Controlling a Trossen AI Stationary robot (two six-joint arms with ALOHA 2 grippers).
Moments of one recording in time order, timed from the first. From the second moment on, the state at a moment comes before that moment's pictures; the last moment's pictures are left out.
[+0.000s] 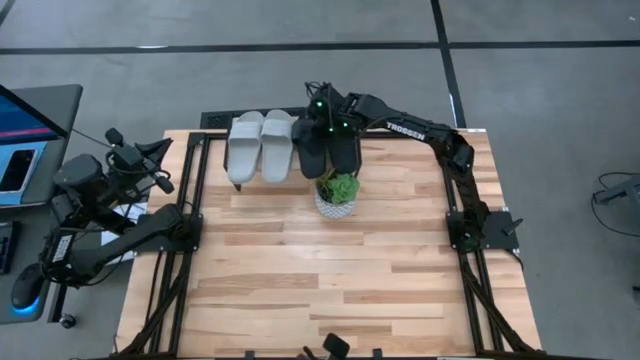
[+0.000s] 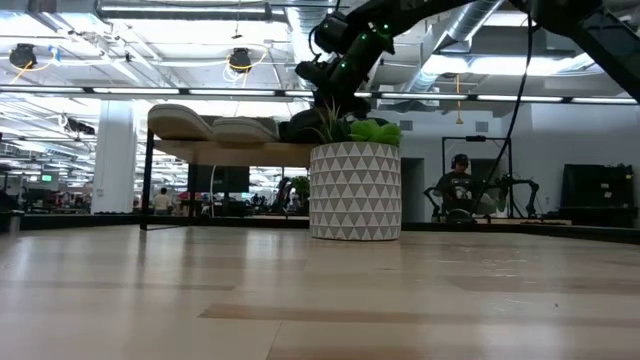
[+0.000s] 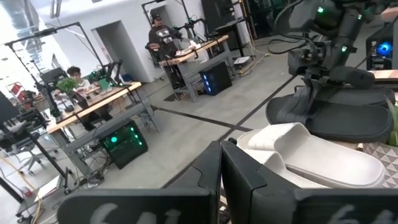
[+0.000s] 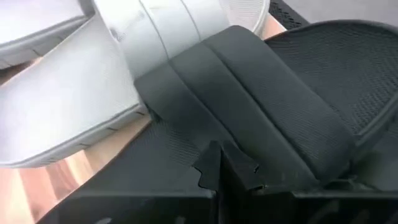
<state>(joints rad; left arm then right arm) 0.68 0.22 0.98 -0.79 -0.22 0.32 -0.46 2.14 2.03 -0.86 -0.08 0.12</state>
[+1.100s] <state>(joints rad) 0.68 0.22 0.98 -0.80 -0.22 0.31 -0.45 2.15 2.03 -0.89 0.00 0.19</state>
